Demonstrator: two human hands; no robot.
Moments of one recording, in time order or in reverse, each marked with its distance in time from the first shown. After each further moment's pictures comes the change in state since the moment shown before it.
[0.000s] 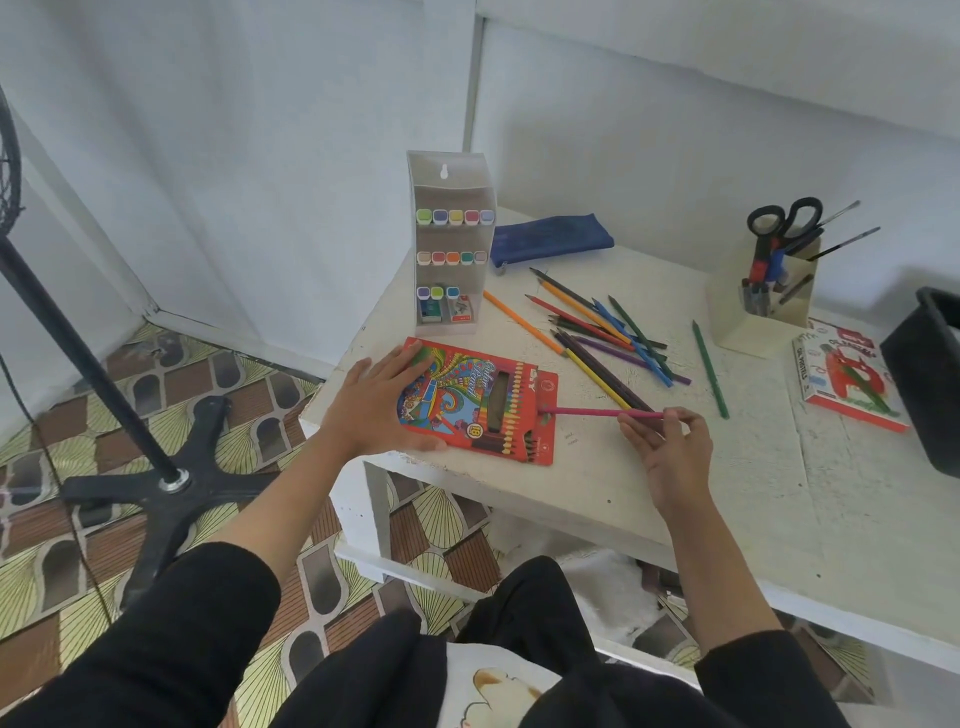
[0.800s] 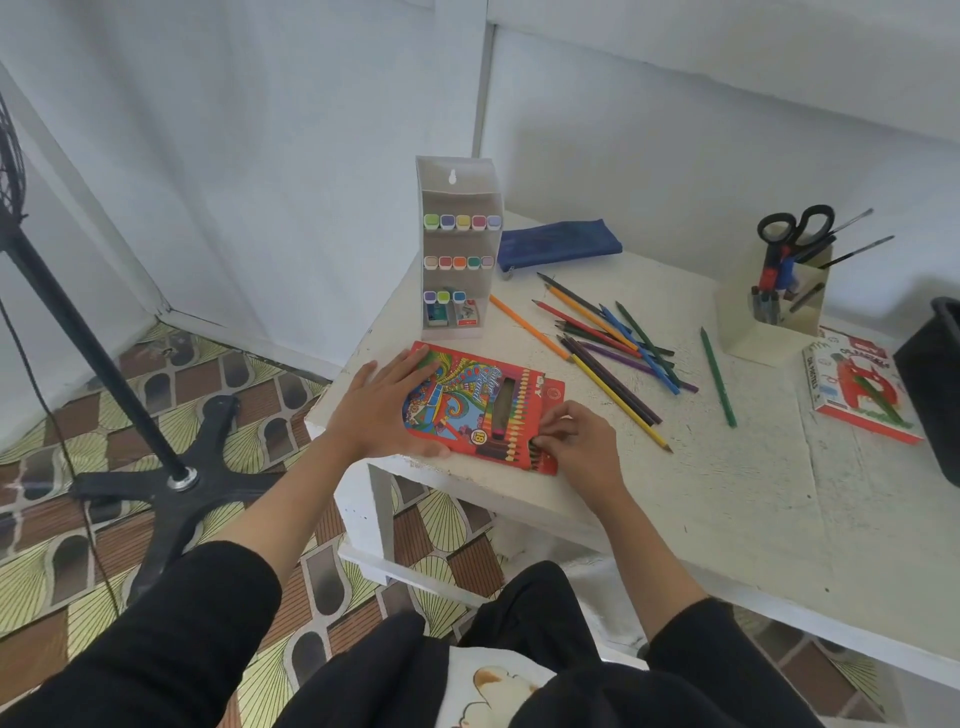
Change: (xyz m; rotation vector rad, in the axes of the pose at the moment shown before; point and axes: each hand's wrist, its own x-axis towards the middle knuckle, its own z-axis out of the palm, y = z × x) left_hand 0.001 0.000 0.002 -0.010 -0.033 -0.005; right_hand -0.018 0.035 0.056 -0.826 -0.421 -0.267
